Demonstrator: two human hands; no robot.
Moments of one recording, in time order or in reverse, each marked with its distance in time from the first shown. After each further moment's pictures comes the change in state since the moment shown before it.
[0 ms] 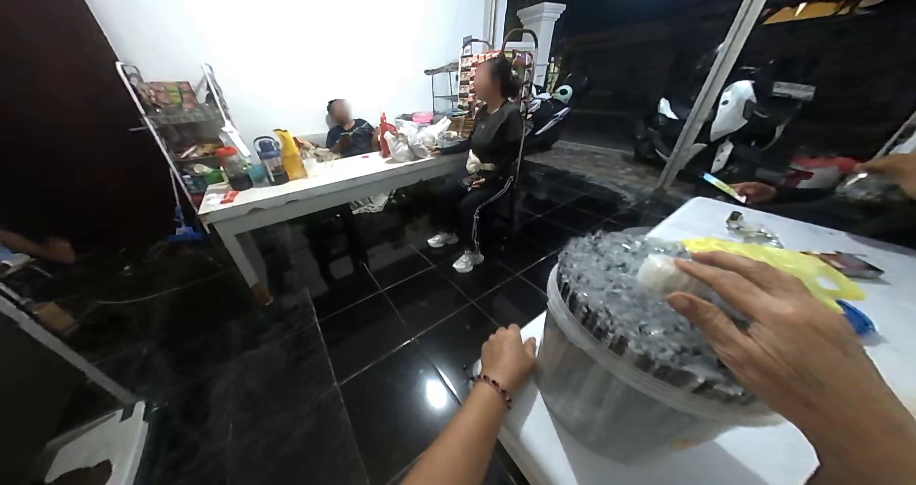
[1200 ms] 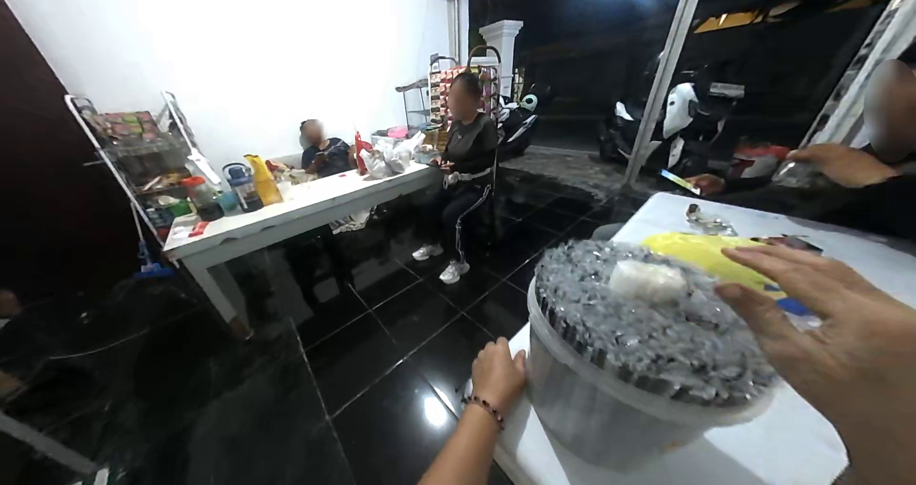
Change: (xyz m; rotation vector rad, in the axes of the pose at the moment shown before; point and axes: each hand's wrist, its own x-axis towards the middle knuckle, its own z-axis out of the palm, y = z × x) left_hand 0.001 0.002 0.000 0.031 -0.008 -0.017; right_hand -0.008 0.014 -0.028 -0.009 0.163 0.115
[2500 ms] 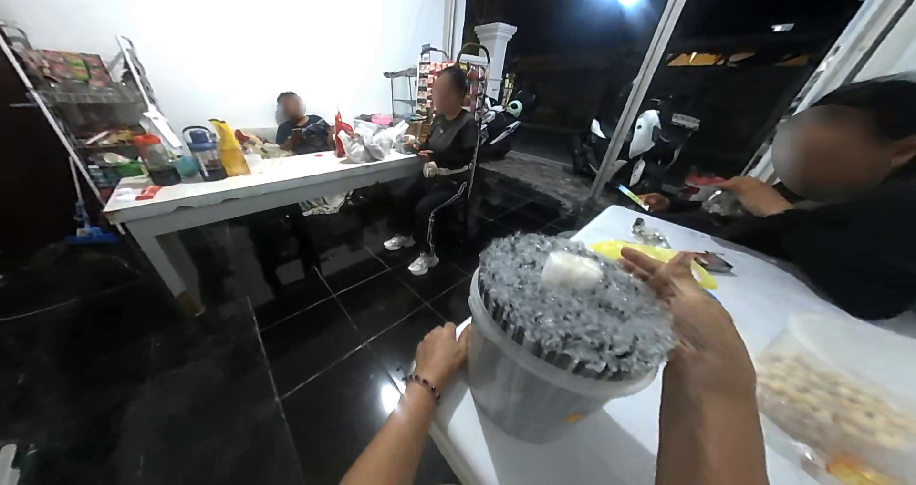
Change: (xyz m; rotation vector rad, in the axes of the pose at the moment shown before) left_hand -0.013 0.009 -0.005 0.000 0.034 -0.041; right_hand 0.016 0.011 0.023 0.868 0.001 0.934
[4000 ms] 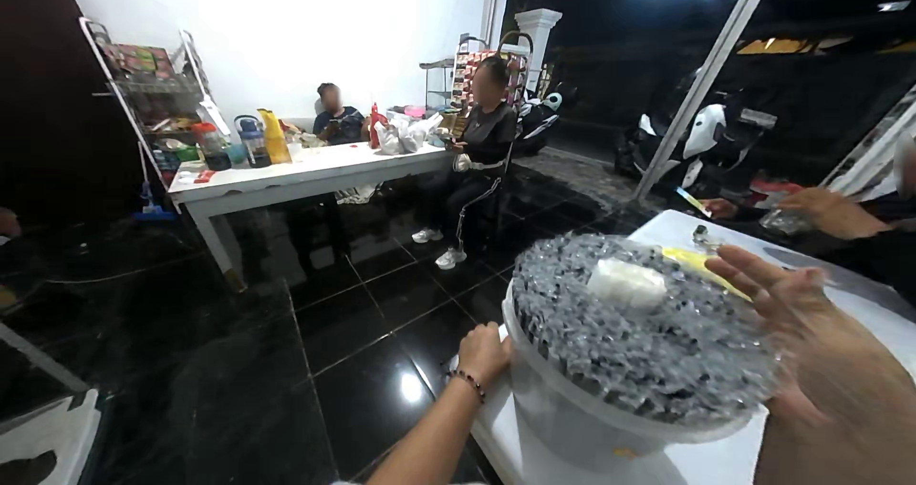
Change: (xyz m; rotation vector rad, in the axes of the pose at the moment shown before) left_hand -0.015 -0.002 -0.012 -0.078 -0.045 0.064; right_hand -0.025 -0.011 0.005 -0.037 -0.138 -0.217
